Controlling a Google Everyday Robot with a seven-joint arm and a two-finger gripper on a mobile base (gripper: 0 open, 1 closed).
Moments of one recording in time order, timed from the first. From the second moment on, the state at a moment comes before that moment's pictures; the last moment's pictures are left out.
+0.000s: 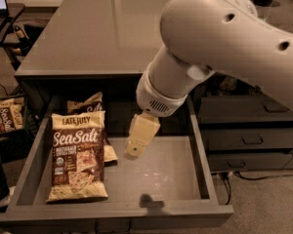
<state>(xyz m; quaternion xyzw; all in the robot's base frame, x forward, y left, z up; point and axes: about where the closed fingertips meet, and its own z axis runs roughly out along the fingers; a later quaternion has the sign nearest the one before) 0.452 0.008 0.863 -0.63 0.75 0.09 0.21</state>
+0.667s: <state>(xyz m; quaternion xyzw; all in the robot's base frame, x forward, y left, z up) 0.461 0.052 0.857 -0.64 0.73 0.13 0.21</state>
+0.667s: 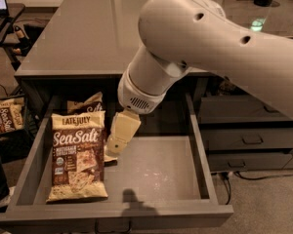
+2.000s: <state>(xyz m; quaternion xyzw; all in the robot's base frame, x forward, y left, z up) 0.495 0.153 0.801 -0.65 0.70 0.12 0.26</state>
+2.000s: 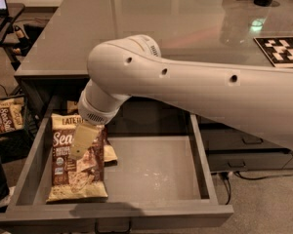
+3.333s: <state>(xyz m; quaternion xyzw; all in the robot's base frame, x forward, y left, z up) 0.535 0.200 0.742 -0.64 0.72 0.13 0.23</state>
